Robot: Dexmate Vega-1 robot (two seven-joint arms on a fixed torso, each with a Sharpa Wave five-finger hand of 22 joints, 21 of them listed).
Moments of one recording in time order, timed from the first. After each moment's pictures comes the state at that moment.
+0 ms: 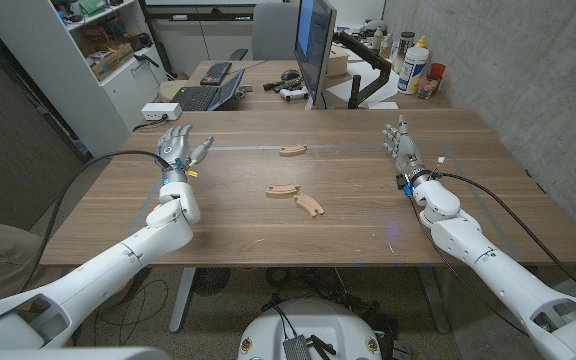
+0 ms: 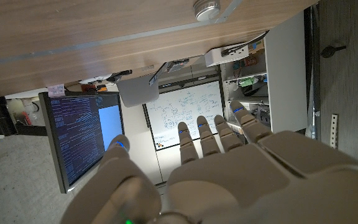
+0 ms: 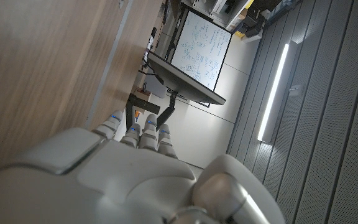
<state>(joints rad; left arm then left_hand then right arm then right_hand) 0.82 0.74 0.60 -1.63 0.40 0.71 0.63 0.14 -0.08 0.31 -0.08 0.39 0.17 -0.16 0.18 0.19 0.15 -0.07 0.20 0.19 0.06 -0.04 0.20 0.18 0.17 0.08 0.20 0.17 -0.84 -0.51 -0.38 -1.30 0.56 0.31 -0.06 0.02 0.08 -0.13 0.13 0.34 0.06 0.02 0.20 0.18 0.09 0.04 0.24 0.19 -0.11 -0.01 0.19 0.18 -0.06 0.06 0.24 0.17</state>
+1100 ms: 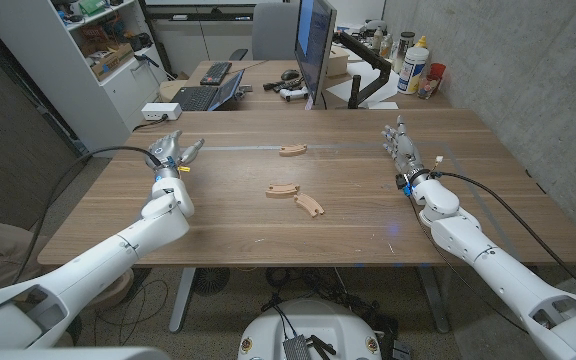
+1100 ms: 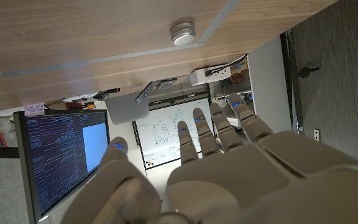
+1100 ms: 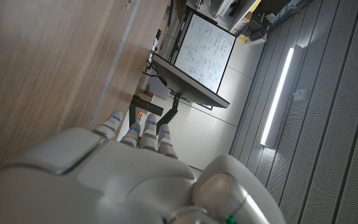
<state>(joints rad) 0.77 0.76 0.61 -1.61 0.34 0.79 0.55 0.12 -0.08 0.30 -0.09 0.39 0.19 -0.14 0.20 0.19 0.27 -0.10 0.25 0.23 0.21 -0.04 0.26 0.22 0.23 0.07 0.22 0.19 -0.83 -0.51 -0.40 -1.29 0.55 0.29 -0.07 0.02 0.08 -0.13 0.13 0.34 0.06 0.02 0.20 0.18 0.09 0.04 0.24 0.19 -0.11 -0.01 0.19 0.18 -0.06 0.05 0.23 0.17</state>
